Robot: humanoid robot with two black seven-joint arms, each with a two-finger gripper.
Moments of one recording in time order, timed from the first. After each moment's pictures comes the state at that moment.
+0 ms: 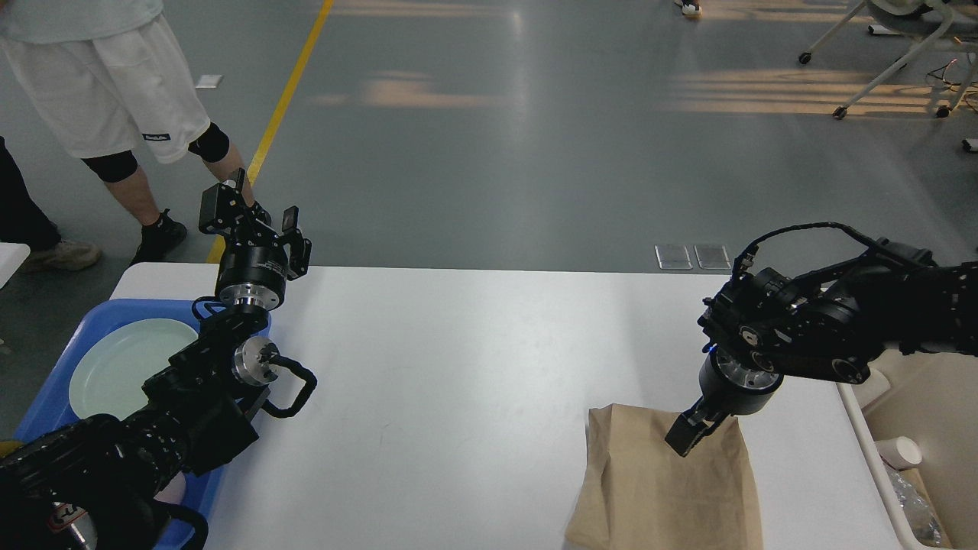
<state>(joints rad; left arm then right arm) -0.84 0.02 -0.55 -0.18 -0.16 -0.28 -0.71 1.43 -0.29 -0.88 1.07 -1.12 0.62 0.17</state>
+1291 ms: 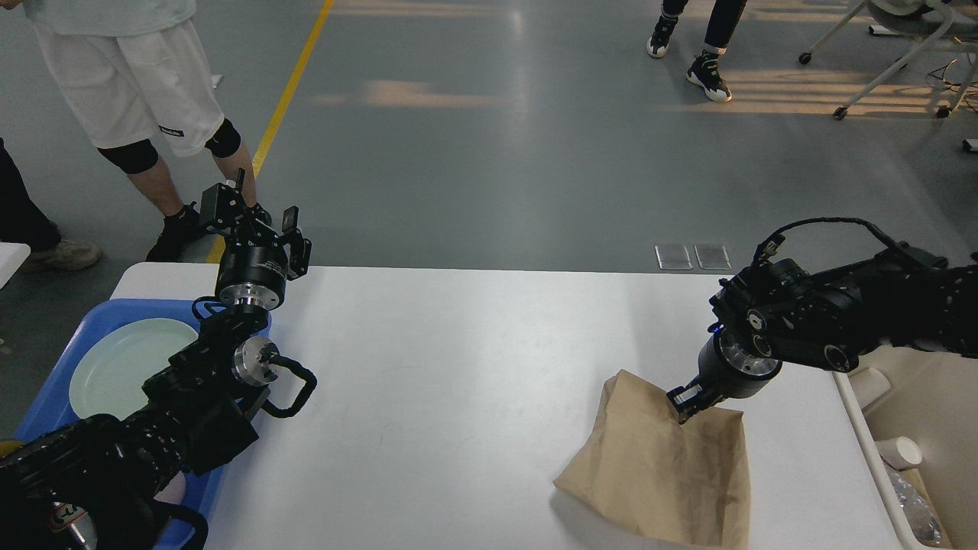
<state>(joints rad) -0.84 0.02 -0.55 -0.18 -0.16 -0.28 -0.71 1.41 -0.28 -0.92 0.95 -0.94 0.56 0.17</state>
